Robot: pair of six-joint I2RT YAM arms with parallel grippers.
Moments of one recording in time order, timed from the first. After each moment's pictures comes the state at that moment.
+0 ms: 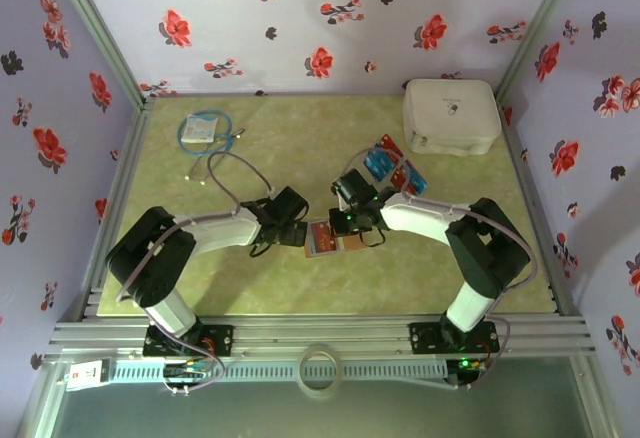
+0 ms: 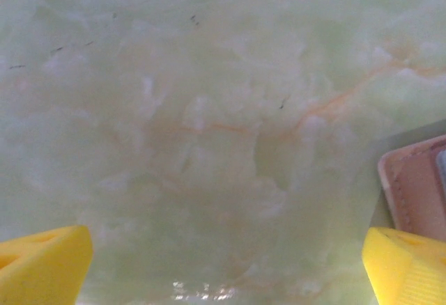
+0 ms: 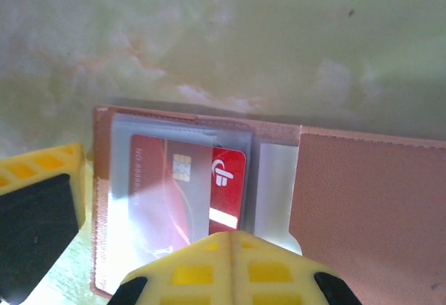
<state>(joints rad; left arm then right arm) -0.81 1.64 0.85 -0.42 -0.30 -0.57 0.73 1.67 0.96 -0.38 -0.18 0.51</state>
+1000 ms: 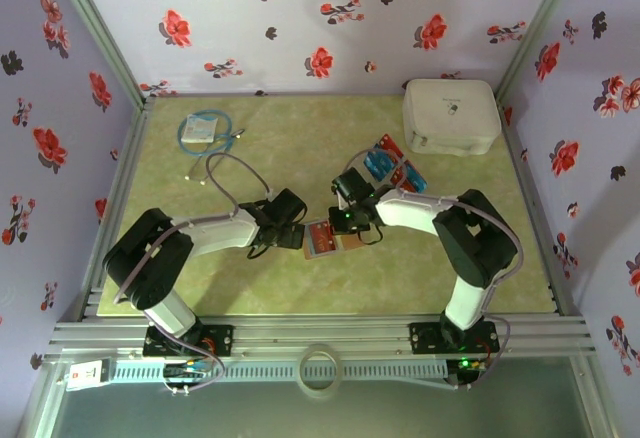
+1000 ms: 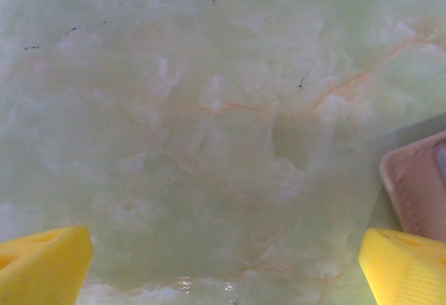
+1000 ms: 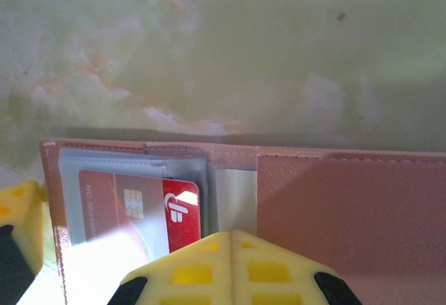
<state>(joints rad) -0.81 1.64 0.85 -0.44 -0.30 -0.57 0.72 1.77 0.99 -0.34 -0.21 0.53</state>
